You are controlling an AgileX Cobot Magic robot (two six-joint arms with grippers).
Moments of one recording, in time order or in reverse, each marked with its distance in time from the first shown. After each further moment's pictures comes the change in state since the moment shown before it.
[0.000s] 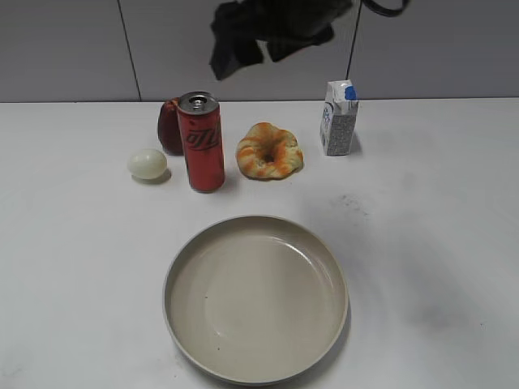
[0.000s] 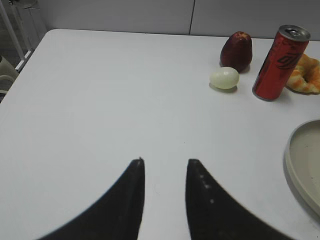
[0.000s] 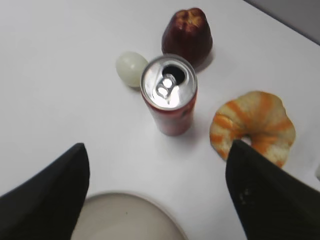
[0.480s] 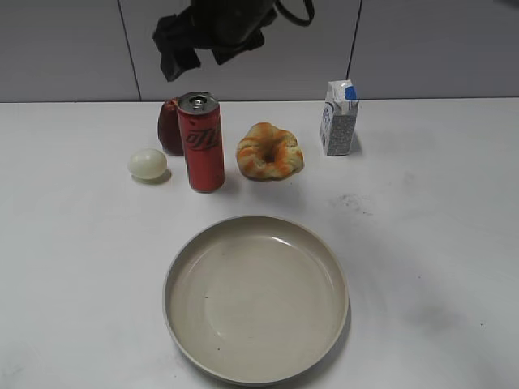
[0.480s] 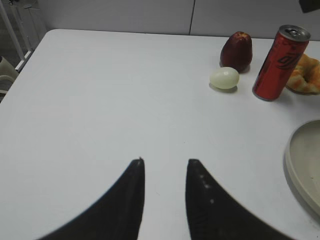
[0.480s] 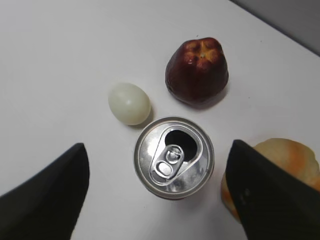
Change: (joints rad) left arm 0.000 0.000 0.000 0.000 0.000 0.000; right arm 0.021 0.323 -0.354 -0.009 0.042 0.002
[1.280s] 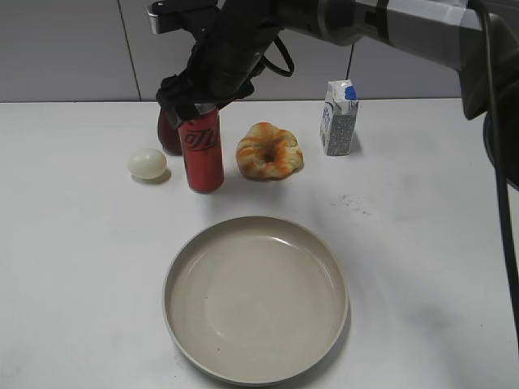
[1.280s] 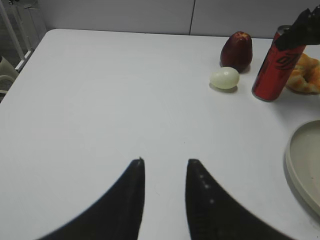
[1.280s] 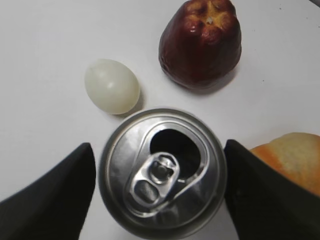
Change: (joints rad) left arm 0.000 0.000 0.000 0.000 0.000 0.000; right arm 0.010 0.107 -0.004 -0.032 -0.044 0.000
